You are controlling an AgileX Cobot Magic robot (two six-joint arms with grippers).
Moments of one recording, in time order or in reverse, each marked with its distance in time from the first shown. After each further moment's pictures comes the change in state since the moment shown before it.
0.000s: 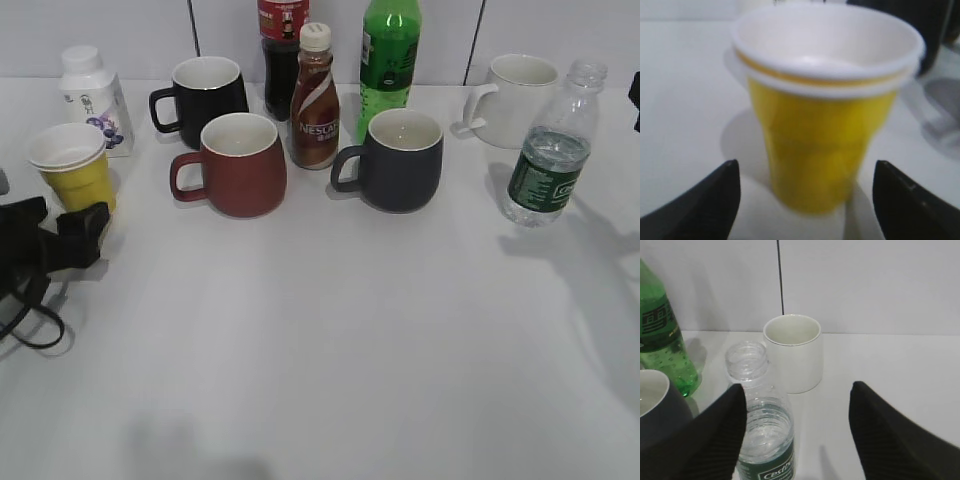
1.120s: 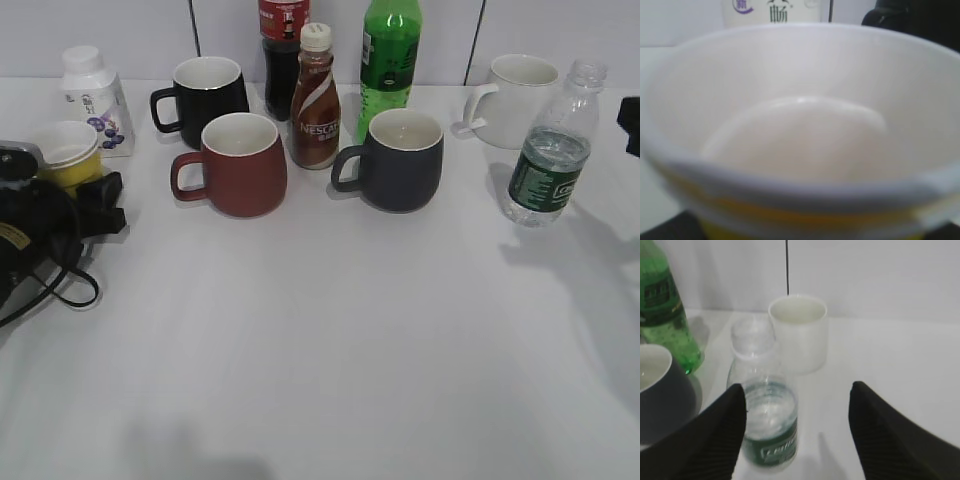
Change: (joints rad) left arm 0.000 0.157 -0.219 -0.002 -0.020 0.011; right arm 0.000 0.000 0.000 -0.041 0.078 0.018
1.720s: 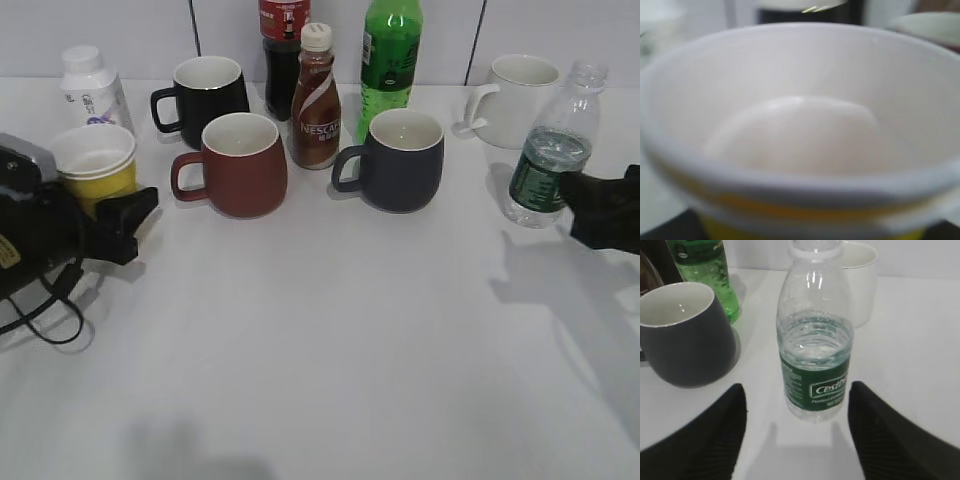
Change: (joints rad) left arm 0.000 -0.133 0.113 0.305 0.012 -0.001; right arm 0.080 0.124 0.182 -0.069 -0.282 0.082
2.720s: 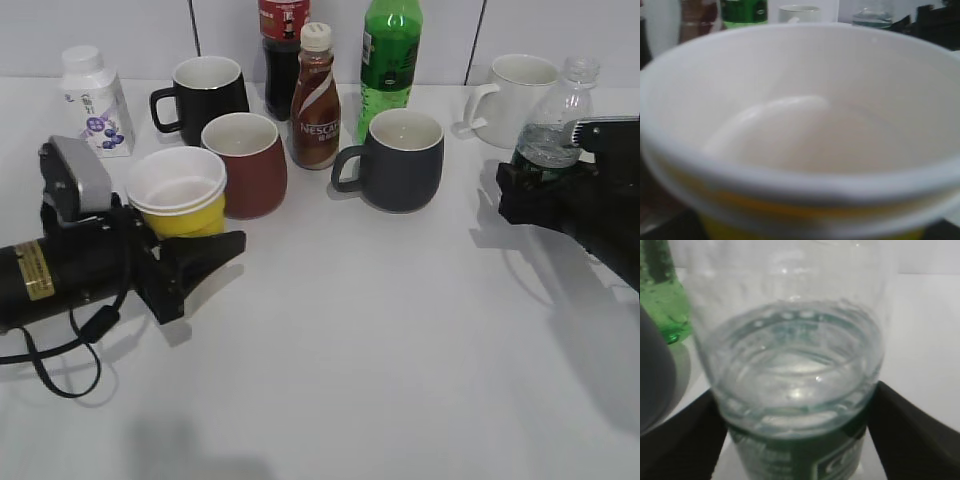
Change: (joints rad) left arm -0.129 -0.105 0.028 0.389 -0.001 -0.144; right arm 0.000 0.584 -0.232 0.051 -0.405 -0.028
